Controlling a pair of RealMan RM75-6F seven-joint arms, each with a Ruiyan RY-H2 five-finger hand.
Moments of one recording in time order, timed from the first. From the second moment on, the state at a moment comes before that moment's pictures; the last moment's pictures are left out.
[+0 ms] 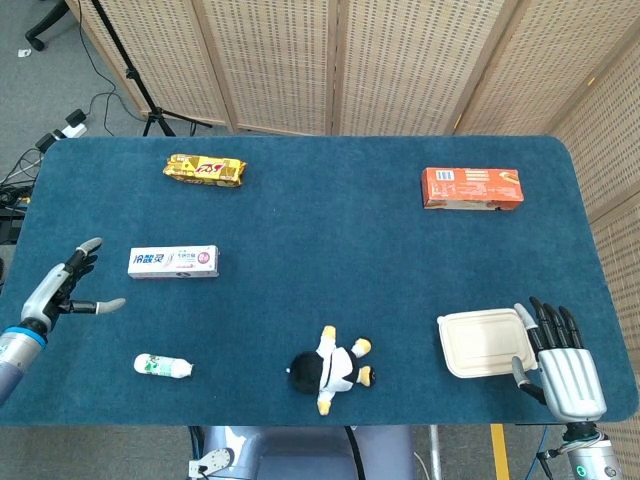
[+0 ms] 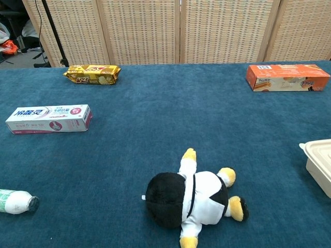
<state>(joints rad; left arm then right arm) -0.41 -0.91 -0.21 -1.73 1.10 0.70 -0.90 0.03 -1.22 0.01 -1.63 -1.60 1.53 -0.21</state>
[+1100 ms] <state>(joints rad) -0.47 -1.12 -0.26 -1.44 0.94 0.50 -0.86 0.04 -1.23 0.01 -1.62 -1.59 1.51 -0.23</state>
